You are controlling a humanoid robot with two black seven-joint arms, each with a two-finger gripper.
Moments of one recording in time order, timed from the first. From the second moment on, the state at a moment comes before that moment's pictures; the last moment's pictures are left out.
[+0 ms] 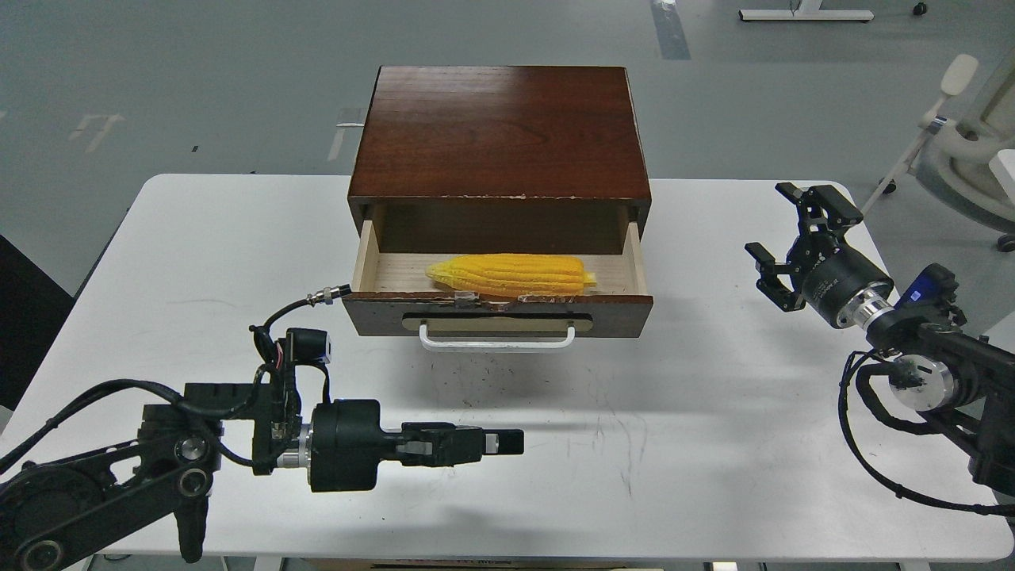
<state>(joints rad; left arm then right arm) -0.42 0.63 -0.54 -1.62 1.32 -0.43 -0.49 0.71 -0.56 0.25 0.80 -0.02 0.29 0.49</state>
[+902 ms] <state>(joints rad) -0.42 0.53 -0.59 -1.40 1.25 -0.37 -0.49 0.70 -0.56 0.25 0.80 -0.02 0.29 0.49</state>
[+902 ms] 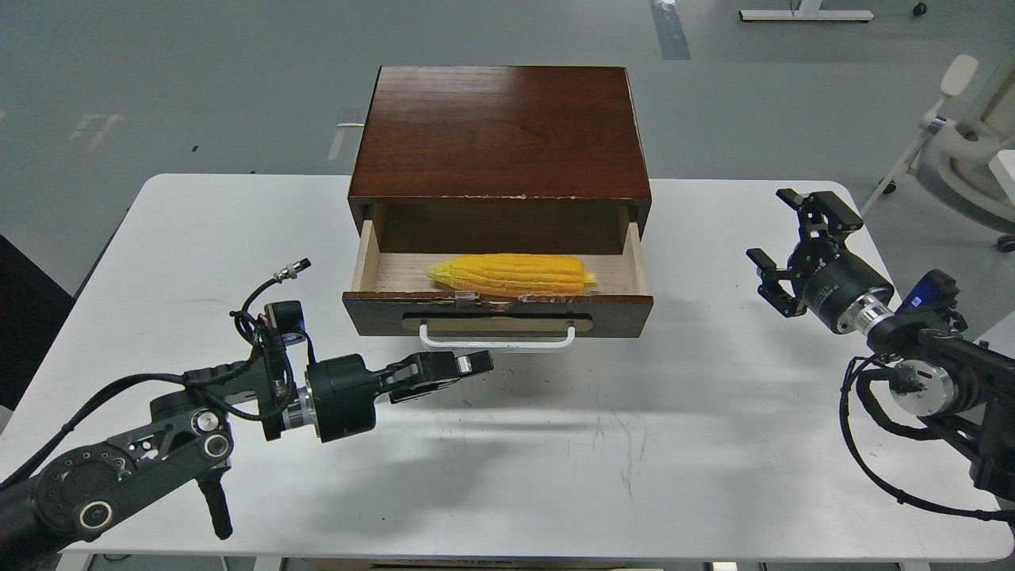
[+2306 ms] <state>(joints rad) -0.54 0.41 -0.64 -1.12 1.19 -0.38 -0.49 0.66 -0.57 0.25 0.81 -0.02 0.29 0.49</state>
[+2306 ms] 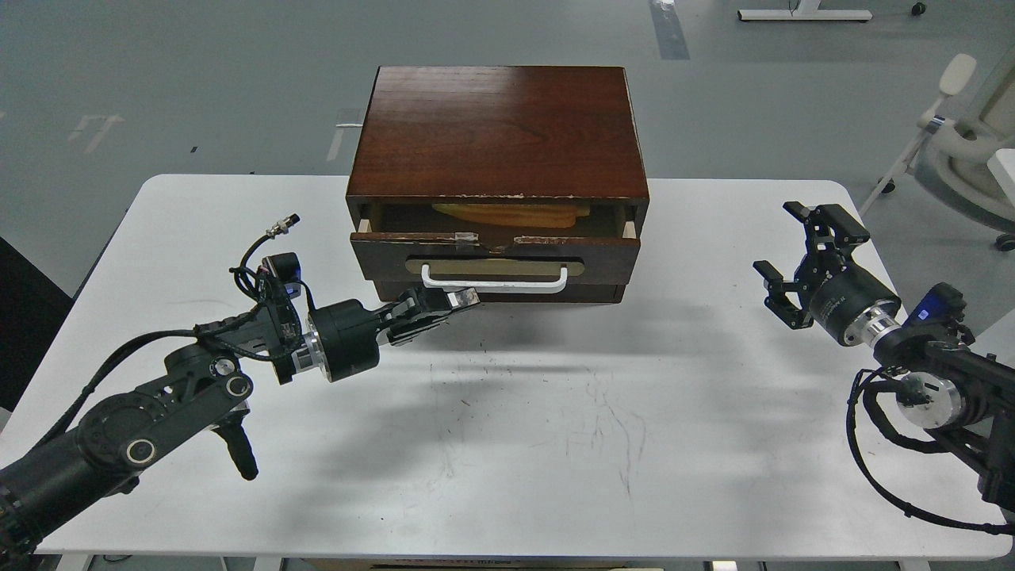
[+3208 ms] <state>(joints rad) -0.60 0.34 -0.65 -0.99 1.15 -0.37 -0.49 0.63 -0.57 0.26 0.81 -0.02 0.28 0.49</state>
